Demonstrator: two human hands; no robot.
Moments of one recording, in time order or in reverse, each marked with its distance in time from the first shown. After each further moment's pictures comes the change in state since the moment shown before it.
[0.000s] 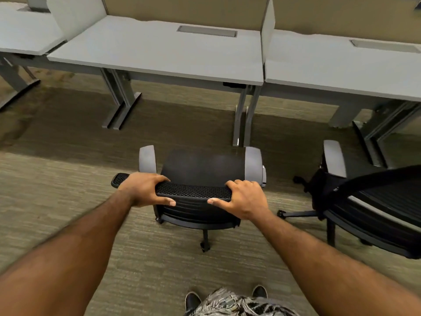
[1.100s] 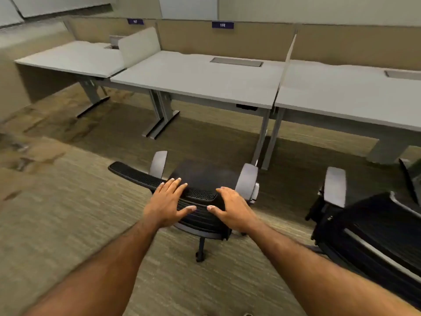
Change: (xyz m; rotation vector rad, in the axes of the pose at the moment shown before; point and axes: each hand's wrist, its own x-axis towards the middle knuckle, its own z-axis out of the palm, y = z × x) left_hand -0.037 0.247 0.030 0.049 0.167 -0.330; right_hand -0.078 0.113 -0.016 0.550 -0.123 -0.233
